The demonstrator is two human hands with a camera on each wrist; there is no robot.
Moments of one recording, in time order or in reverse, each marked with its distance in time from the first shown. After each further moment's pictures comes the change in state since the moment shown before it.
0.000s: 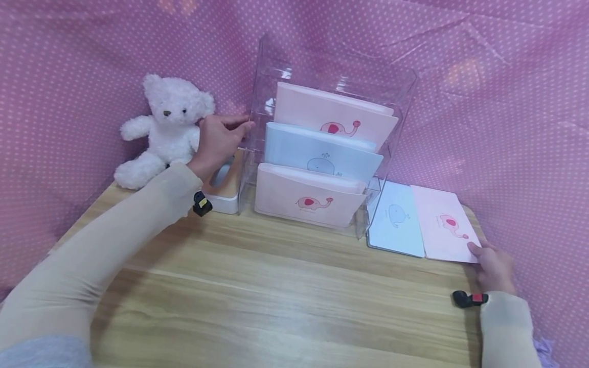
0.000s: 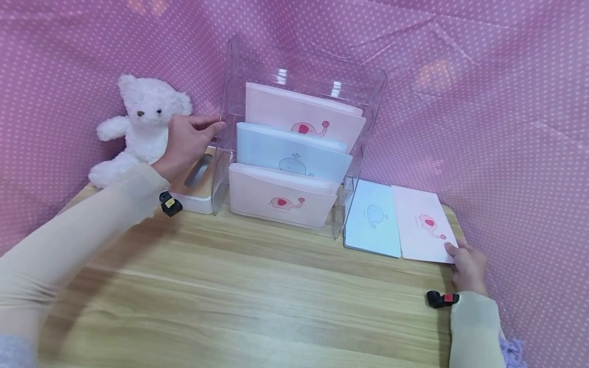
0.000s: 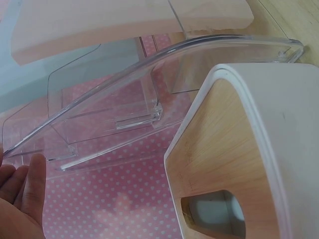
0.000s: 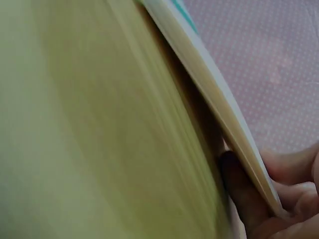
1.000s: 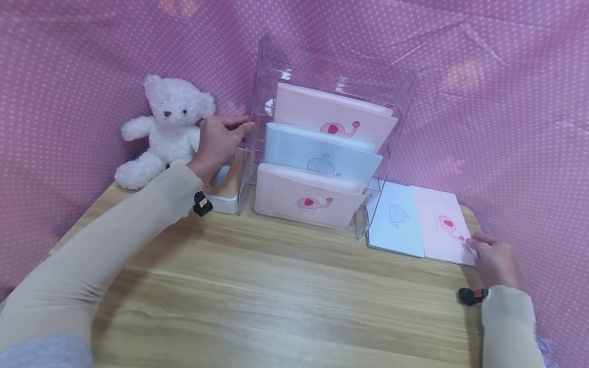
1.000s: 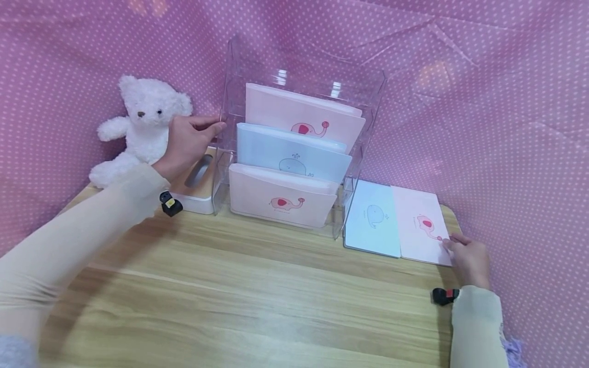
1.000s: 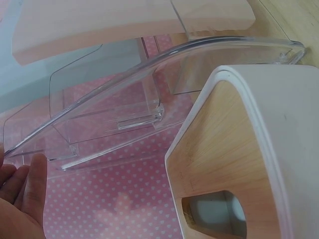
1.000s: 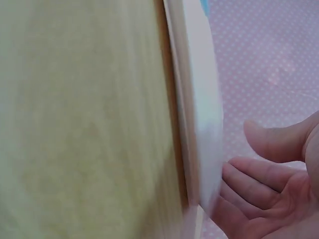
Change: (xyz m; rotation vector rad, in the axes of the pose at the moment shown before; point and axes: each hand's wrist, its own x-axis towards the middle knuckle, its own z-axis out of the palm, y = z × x) left_hand 0.000 0.002 0.000 -0.016 0.007 -0.002; right_hand 0.002 -0.014 -0.009 -0.739 0.007 -0.162
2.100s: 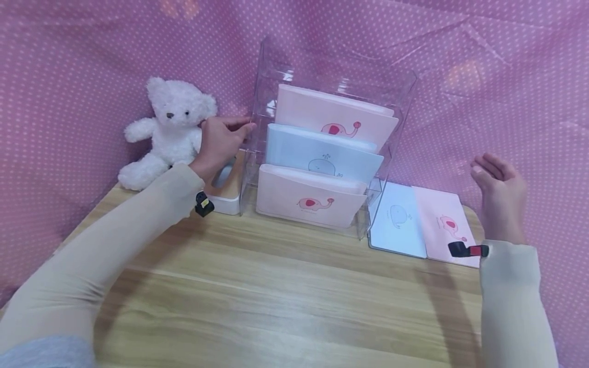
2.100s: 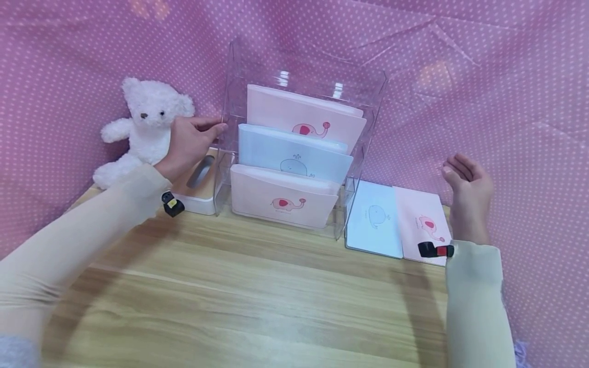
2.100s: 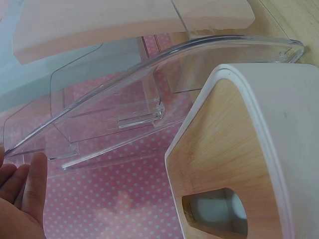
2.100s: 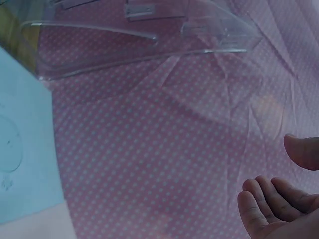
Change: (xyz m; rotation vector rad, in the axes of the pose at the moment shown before) left_hand 0.000 0.001 0.000 0.002 0.000 -0.034; right_hand -0.083 -0.155 -0.014 1.051 -0.084 -0.571
